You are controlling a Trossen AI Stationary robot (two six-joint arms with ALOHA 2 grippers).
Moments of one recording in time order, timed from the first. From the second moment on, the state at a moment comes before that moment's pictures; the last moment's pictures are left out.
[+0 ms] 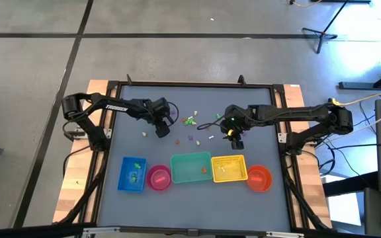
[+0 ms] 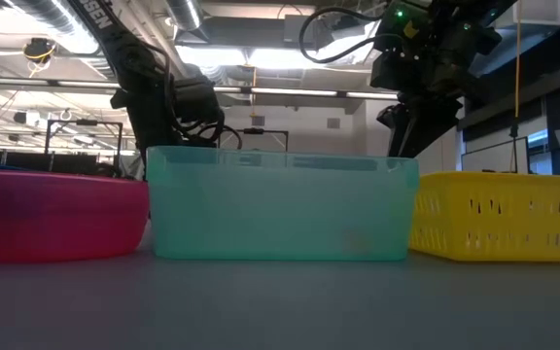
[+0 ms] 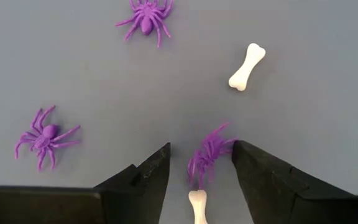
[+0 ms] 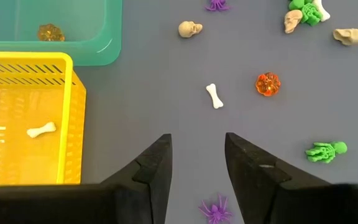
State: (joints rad) left arm 0.44 1.66 0.75 -0.33 -0.06 -0.13; right arm -0.18 1.37 0.89 -0.58 -0.16 -0.29
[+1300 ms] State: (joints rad) left arm 0.42 1.62 0.83 -0.38 -0.07 -0.14; right arm -0.18 1.37 0.89 -0.58 -0.16 -0.29
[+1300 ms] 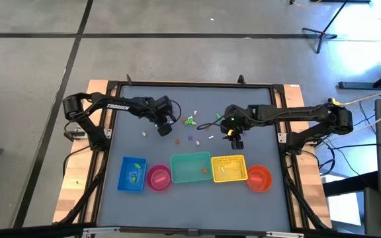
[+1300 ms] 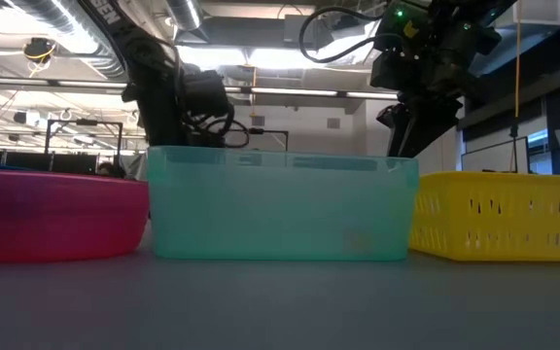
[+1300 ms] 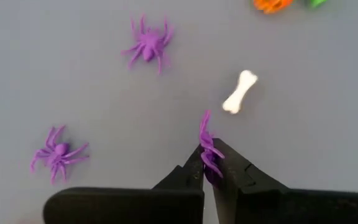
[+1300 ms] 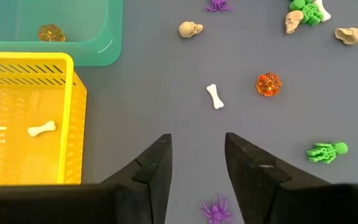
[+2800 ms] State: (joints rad) left arm -0.41 1.37 0.84 -0.49 -0.07 -0.86; right arm -0.18 1.37 0.89 -0.57 -0.16 -0.29
